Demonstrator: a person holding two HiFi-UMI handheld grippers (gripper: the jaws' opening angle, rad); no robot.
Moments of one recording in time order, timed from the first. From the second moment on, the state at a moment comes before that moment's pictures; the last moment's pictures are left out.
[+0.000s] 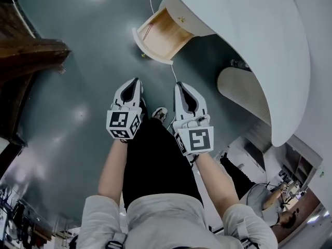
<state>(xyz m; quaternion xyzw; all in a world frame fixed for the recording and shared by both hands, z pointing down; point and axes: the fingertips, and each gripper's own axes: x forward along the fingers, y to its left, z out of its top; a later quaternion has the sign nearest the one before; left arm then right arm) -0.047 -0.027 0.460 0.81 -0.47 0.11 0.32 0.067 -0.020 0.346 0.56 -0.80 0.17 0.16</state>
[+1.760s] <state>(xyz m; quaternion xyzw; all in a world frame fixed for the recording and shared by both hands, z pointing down) 0.085 0.074 0.047 0.91 -0.41 0.07 0.08 0.160 0.100 0.024 0.63 -0.77 0.02 0.05</state>
